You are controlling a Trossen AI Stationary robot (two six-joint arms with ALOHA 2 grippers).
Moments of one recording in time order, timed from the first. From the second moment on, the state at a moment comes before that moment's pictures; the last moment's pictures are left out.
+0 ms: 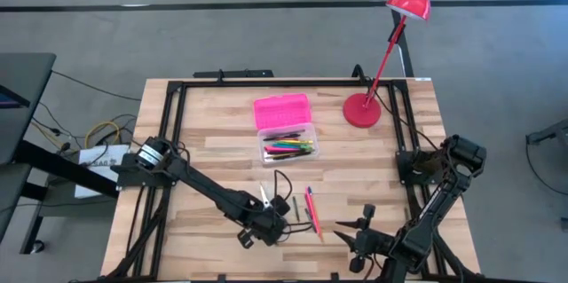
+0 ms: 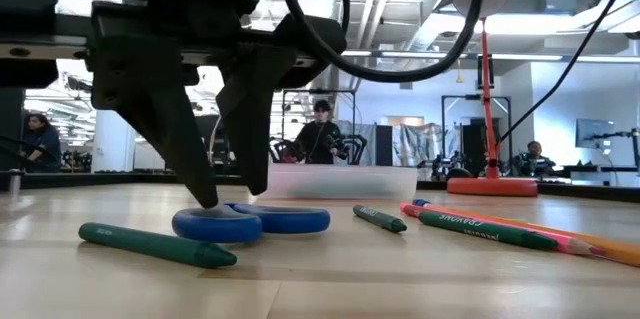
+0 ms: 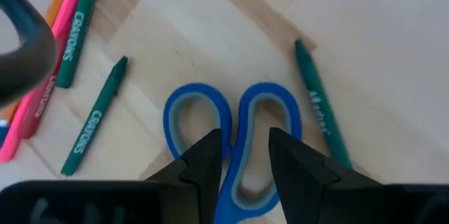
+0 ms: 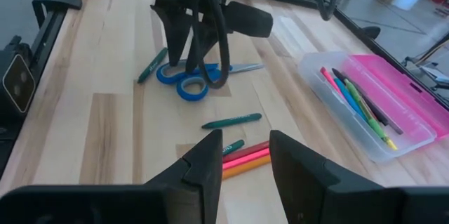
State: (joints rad) left arm -0.48 2.00 1.33 -0.46 -0.06 0.41; right arm 1.05 1.79 1.12 -0.61 1.10 0.89
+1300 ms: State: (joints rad) left arm -0.43 2.06 1.34 -0.45 -0.08 0.30; right arm 1.04 1.79 1.12 -0.59 1.10 0.89
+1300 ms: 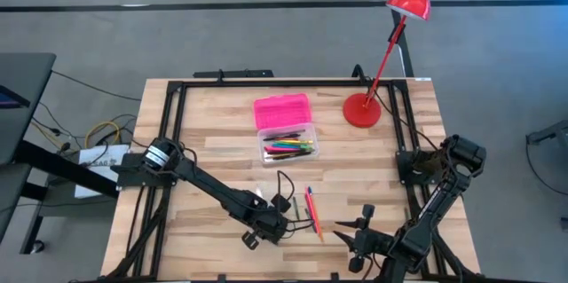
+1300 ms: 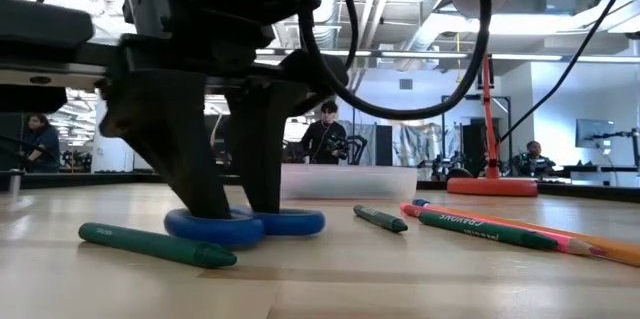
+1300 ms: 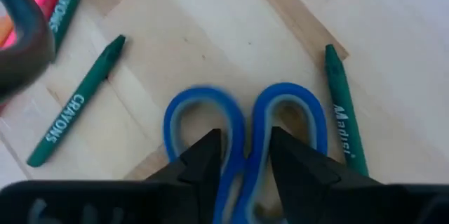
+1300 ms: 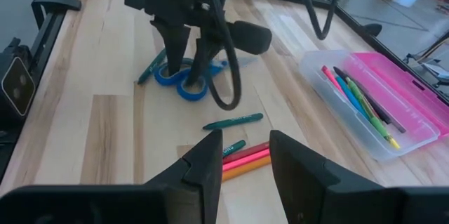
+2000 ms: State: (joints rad) left arm -0.35 2.06 1.34 -0.49 -0.20 0.15; right arm 1.04 1.79 1.12 -0.59 1.10 0.89
